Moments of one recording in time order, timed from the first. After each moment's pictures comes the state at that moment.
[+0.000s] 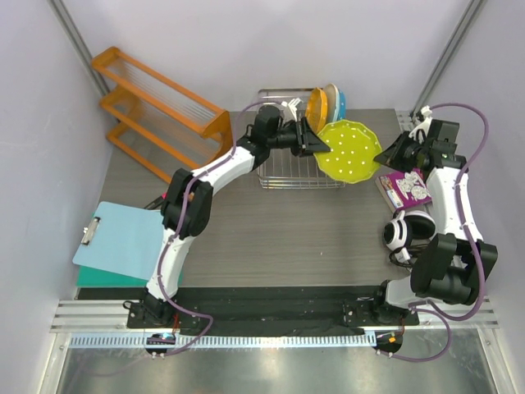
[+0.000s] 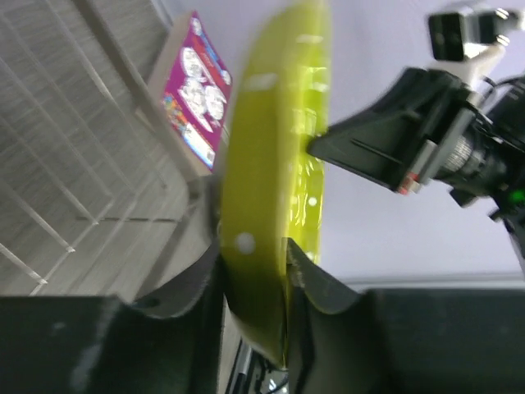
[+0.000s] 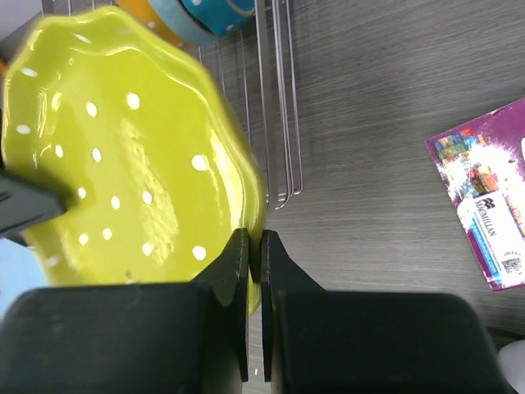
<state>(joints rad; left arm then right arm) -0.62 2.29 1.92 0.20 0.77 -0.99 -0.27 1.42 1.25 -0.54 -0.49 0.28</state>
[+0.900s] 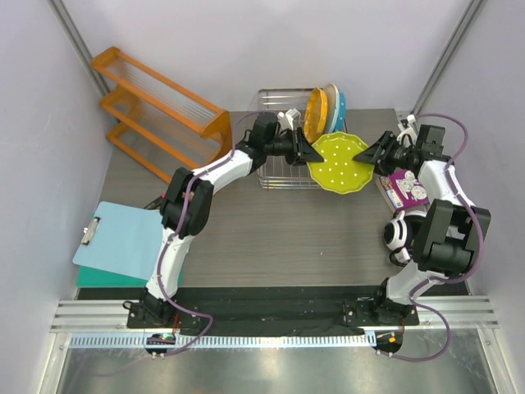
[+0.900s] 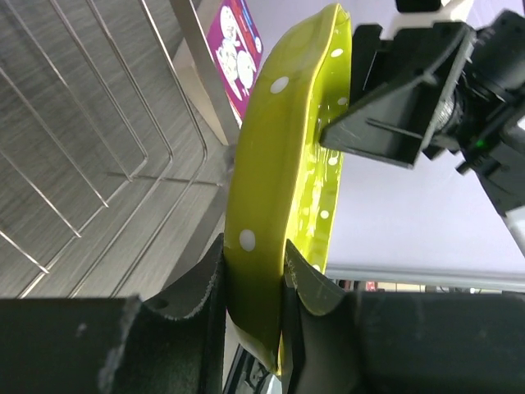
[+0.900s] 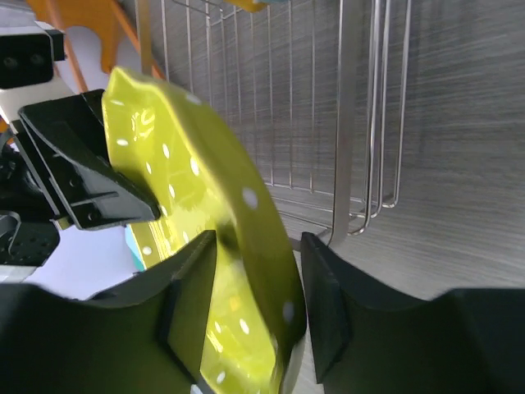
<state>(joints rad) -0.60 2.28 1.84 0.15 0.78 -0.99 -0.28 1.62 1.20 -0.37 -0.83 0.42</state>
